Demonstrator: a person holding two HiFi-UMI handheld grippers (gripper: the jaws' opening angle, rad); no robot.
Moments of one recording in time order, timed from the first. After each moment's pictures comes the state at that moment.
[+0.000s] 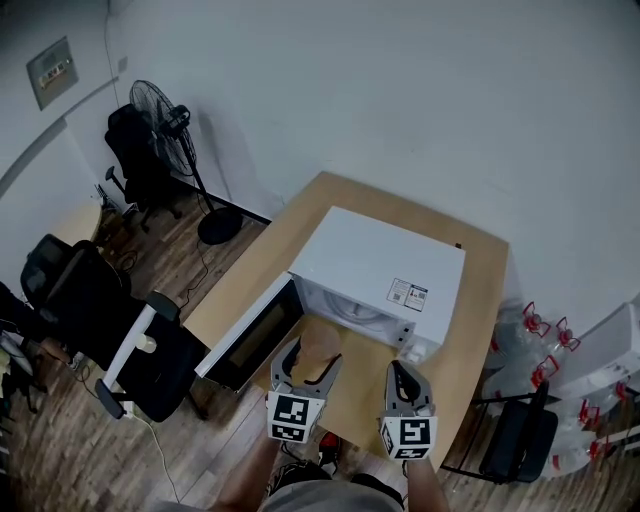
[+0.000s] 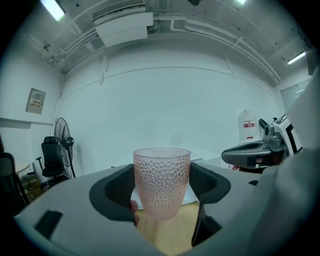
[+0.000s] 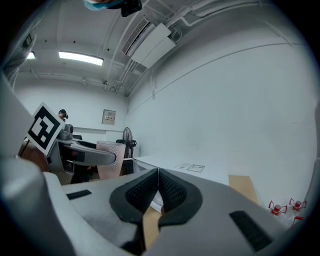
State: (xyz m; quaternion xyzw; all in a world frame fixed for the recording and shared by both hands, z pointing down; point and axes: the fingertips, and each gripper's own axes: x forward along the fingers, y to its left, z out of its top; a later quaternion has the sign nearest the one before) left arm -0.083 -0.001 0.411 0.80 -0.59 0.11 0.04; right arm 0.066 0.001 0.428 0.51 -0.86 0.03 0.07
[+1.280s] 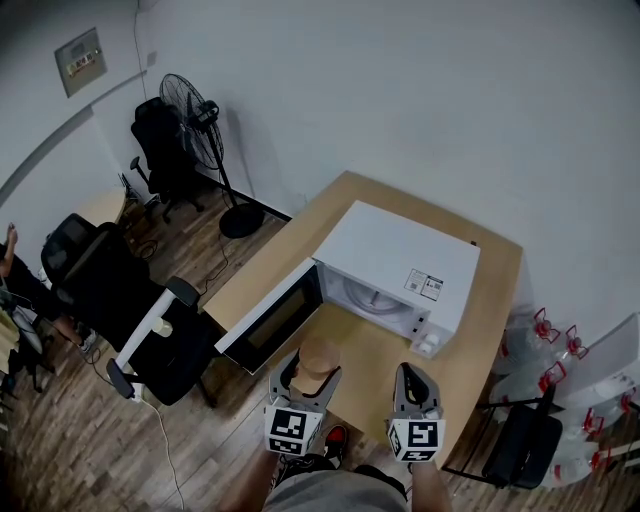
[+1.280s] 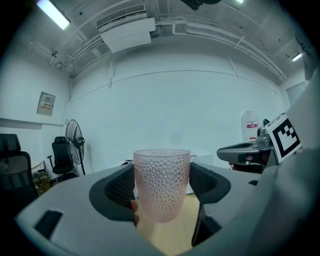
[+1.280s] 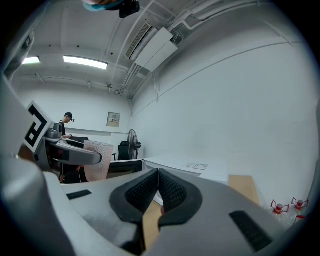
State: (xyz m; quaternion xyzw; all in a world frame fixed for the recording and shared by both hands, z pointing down) left arm -0.103 0.084 0.404 0.77 -0.63 0.11 0.04; right arm 0.061 0.049 0.419 0.49 -0.87 0.03 0.05
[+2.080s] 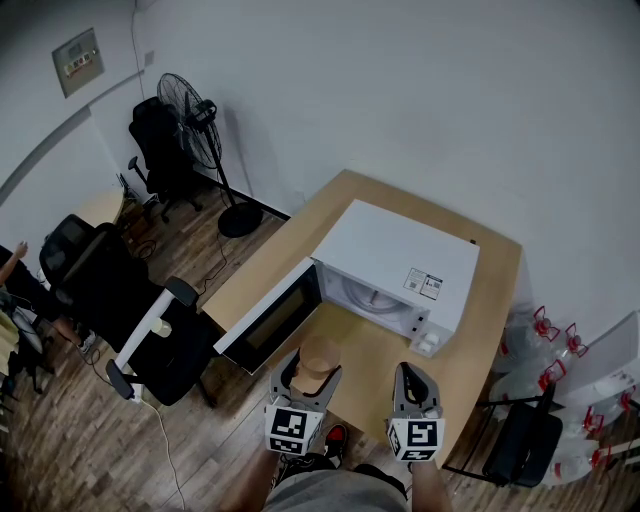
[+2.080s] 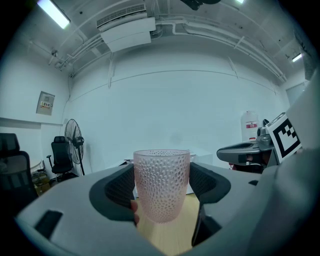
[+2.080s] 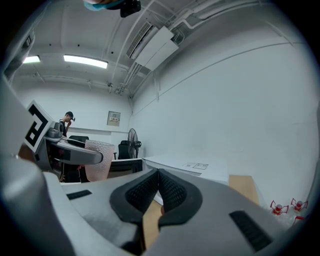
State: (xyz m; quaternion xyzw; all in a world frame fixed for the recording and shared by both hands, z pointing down) left arm -0.102 0.080 0.407 0.77 -0.62 0.11 0.04; right arm 0.060 0.048 0.422 0.49 -0.87 0.03 0.06
